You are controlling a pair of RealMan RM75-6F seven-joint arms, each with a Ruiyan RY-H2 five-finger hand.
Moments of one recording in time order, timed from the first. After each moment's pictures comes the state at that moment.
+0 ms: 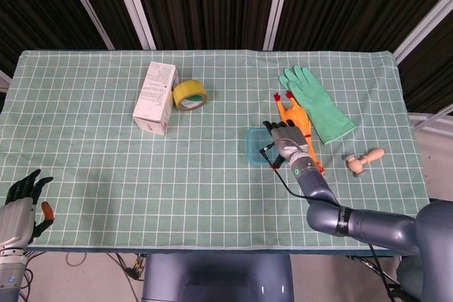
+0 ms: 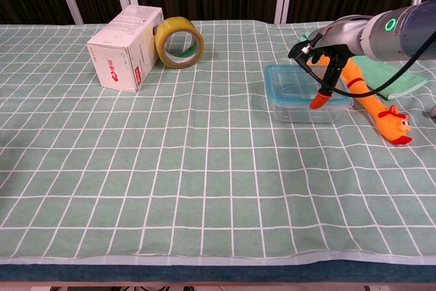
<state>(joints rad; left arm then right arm) -0.06 -1.17 -0.04 -1.88 1.25 1.43 0.21 1.14 -1.40 0.12 -1.53 -0.28 0.82 -0.58</state>
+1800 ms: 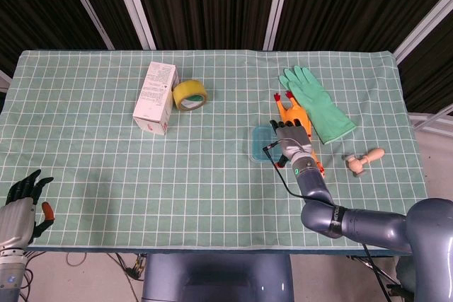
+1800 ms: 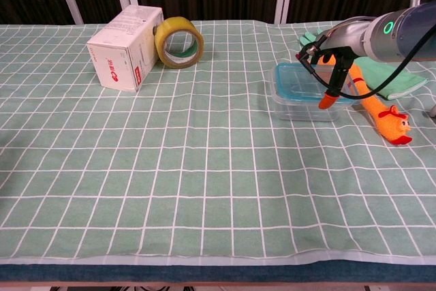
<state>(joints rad) -0.06 -1.16 -0.04 -1.88 1.24 1.42 0.21 1.18 -1.42 0.10 -1.53 -0.14 0.91 -0.69</state>
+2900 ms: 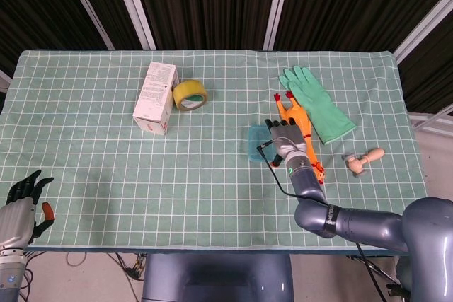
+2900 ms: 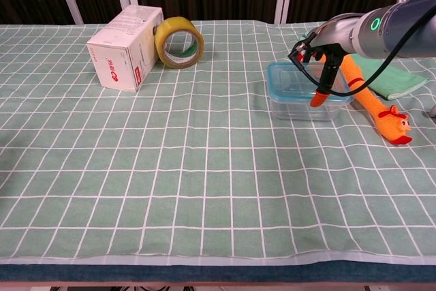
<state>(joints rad) -0.06 -1.16 -0.04 -1.89 1.24 1.42 0.21 1.19 -1.43 0.14 -1.54 -0.12 0.93 -0.75</state>
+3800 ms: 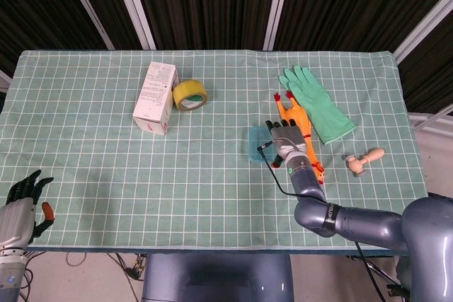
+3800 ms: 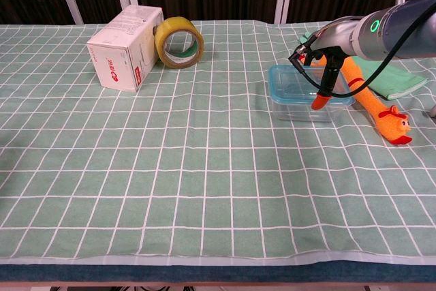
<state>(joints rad) -0.06 -1.16 -0.04 -1.89 1.23 1.41 0.21 1.19 -1.43 0.14 -1.53 -0.08 0.91 -0.78</state>
